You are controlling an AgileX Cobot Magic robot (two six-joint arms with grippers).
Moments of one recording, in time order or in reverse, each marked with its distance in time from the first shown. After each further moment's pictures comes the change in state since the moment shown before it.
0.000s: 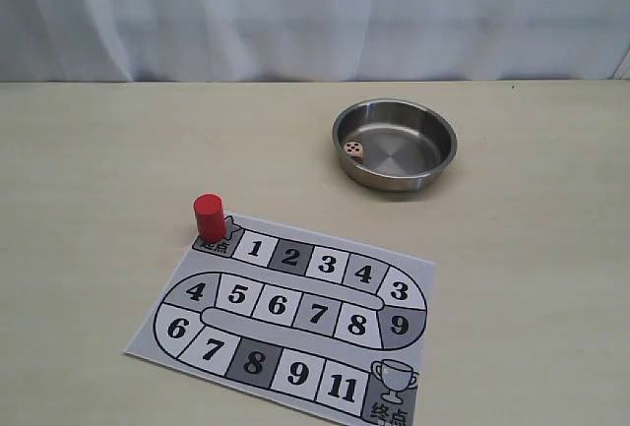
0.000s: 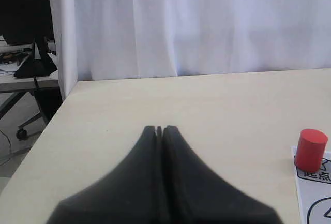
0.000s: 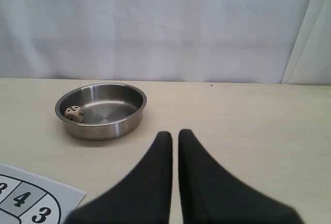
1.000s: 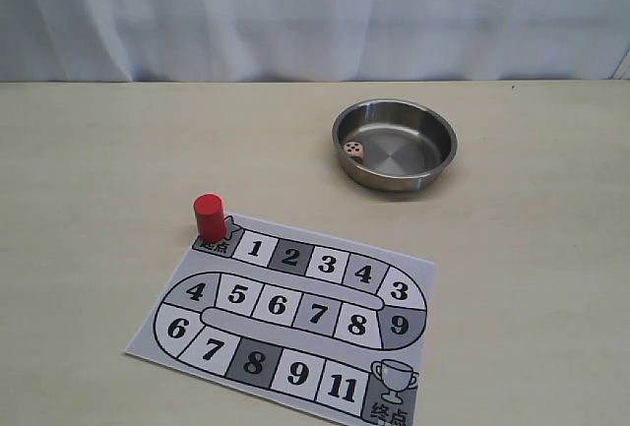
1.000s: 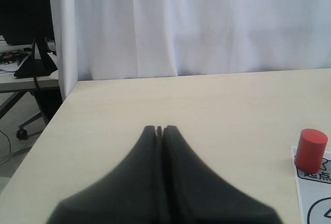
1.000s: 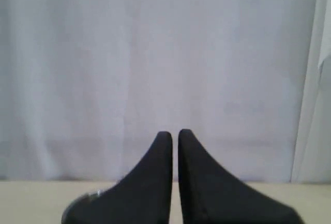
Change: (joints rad) left arm 0.000 0.000 0.000 0.000 0.000 0.000; right arm 0.000 0.000 0.000 0.000 -0.346 0.036
